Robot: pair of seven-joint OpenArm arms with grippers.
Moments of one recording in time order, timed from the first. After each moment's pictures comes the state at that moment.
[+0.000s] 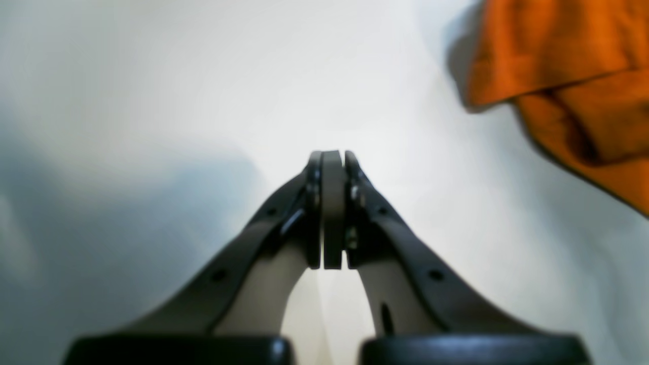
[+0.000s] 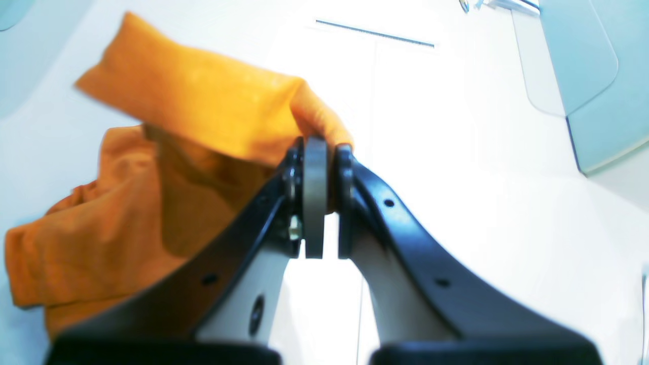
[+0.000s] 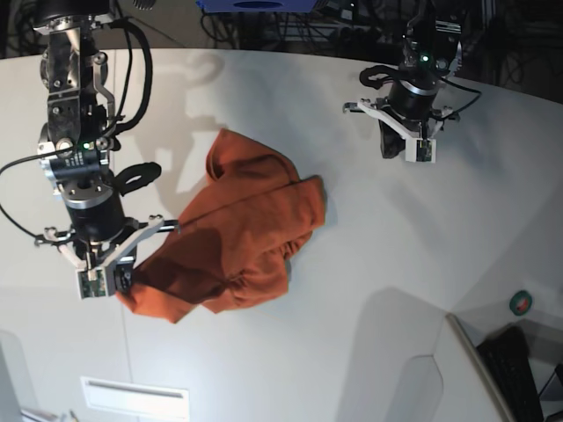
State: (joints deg) left arm 26.4 -10.6 -1.2 90.1 -12.0 -1.1 14.0; right arm -8.0 5.6 -2.9 108.3 -2.0 0.5 -33.0
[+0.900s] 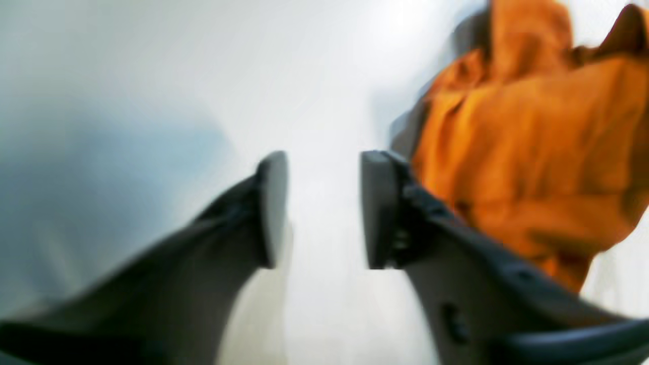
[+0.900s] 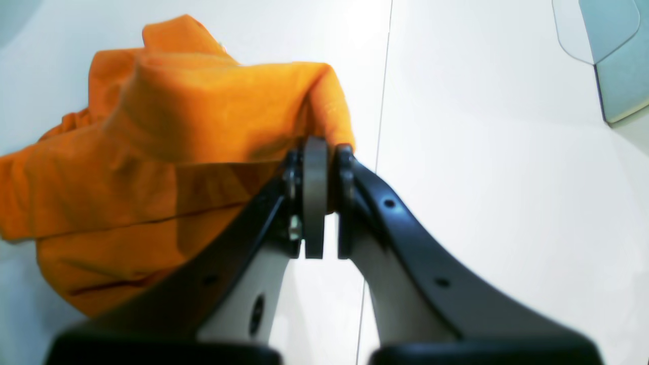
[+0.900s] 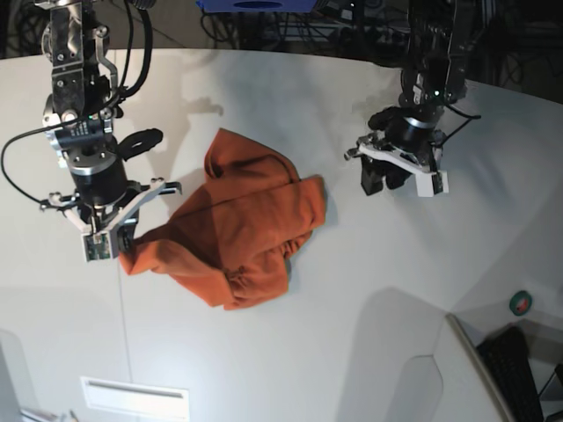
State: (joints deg) left arm 17.7 -11.8 1.8 86.9 -33.5 0.2 15.9; right arm -14.3 5.7 -2.8 108.3 -2.1 0.5 -33.0
